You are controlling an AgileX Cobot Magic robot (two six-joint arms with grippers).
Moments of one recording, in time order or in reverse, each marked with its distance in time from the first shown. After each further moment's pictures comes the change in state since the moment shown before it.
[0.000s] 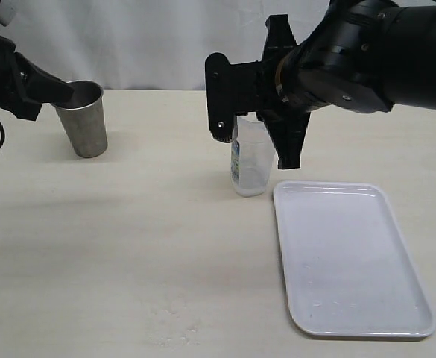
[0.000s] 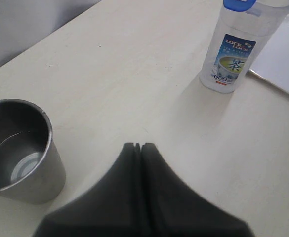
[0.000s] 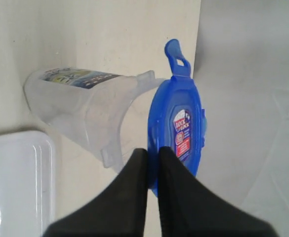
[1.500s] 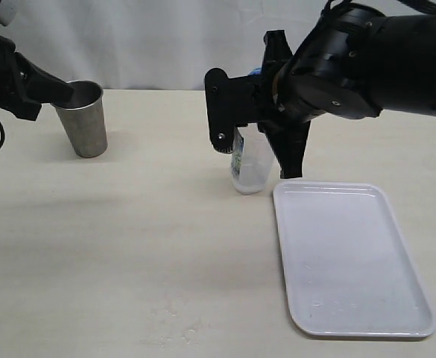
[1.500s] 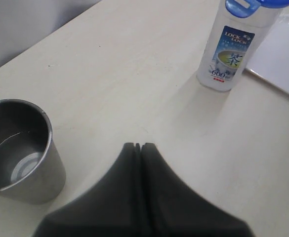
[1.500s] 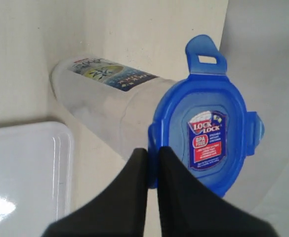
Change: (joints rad) left arm 0.000 0.000 0.000 0.000 0.000 0.002; right arm 0.000 0.026 0.000 0.031 0.034 -0.035
